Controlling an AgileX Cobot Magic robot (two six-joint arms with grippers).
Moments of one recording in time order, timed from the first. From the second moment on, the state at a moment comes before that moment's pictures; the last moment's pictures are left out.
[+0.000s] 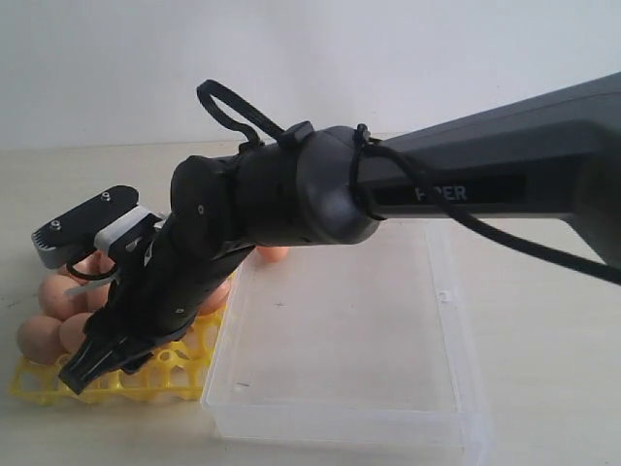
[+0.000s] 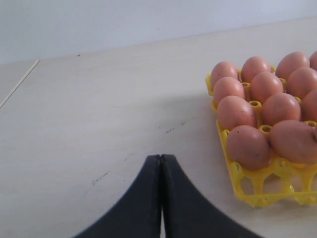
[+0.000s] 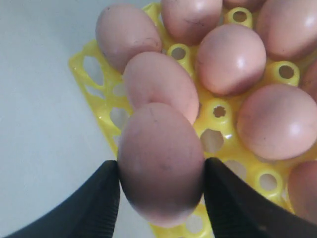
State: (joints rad) left arm 0.04 0.01 0.00 0.10 0.39 0.03; right arm 0.95 2.11 -1.50 0.40 0.51 -0.39
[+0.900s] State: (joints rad) left arm 0.04 0.01 0.00 0.10 0.39 0.03; right arm 0.93 2.06 -1.54 0.03 0.67 -0.24
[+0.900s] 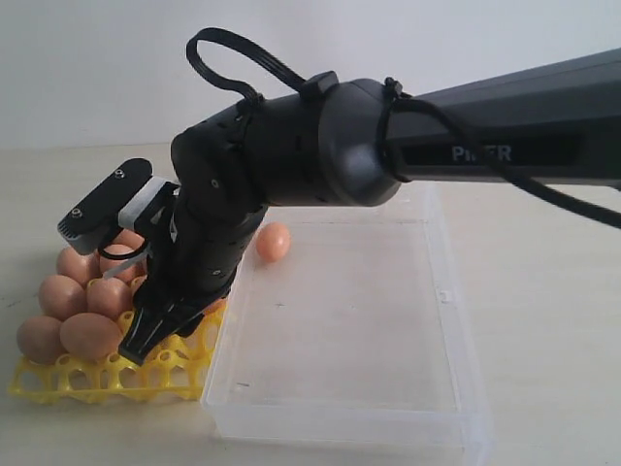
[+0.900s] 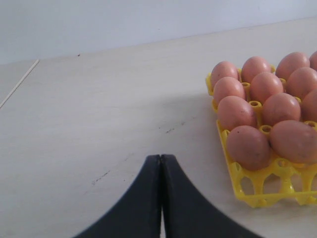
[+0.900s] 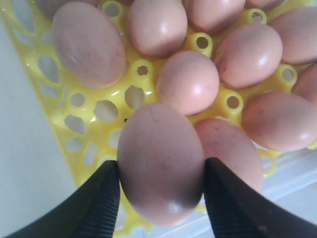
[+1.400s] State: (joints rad) left arm 0.04 0.01 0.00 0.10 0.39 0.03; right arm 0.94 2.10 -1.54 0.16 0.66 -0.32
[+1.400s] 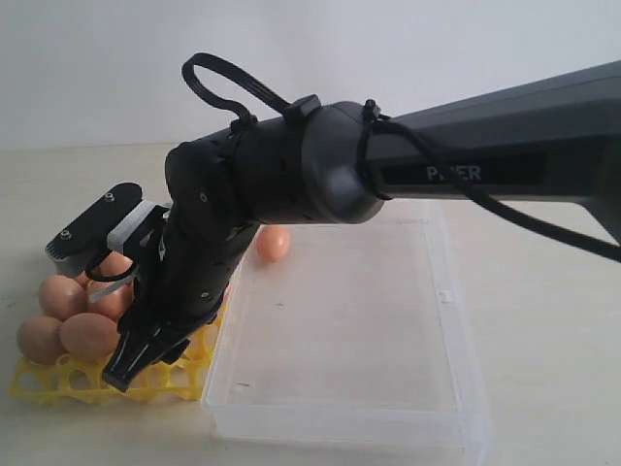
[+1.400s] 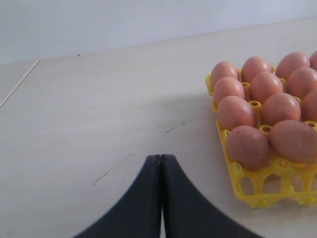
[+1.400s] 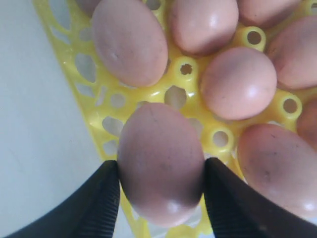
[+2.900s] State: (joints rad) left arm 0.04 0.01 0.00 0.10 0.39 0.03; right arm 0.74 2.03 -1.54 -0.30 0.70 0.35
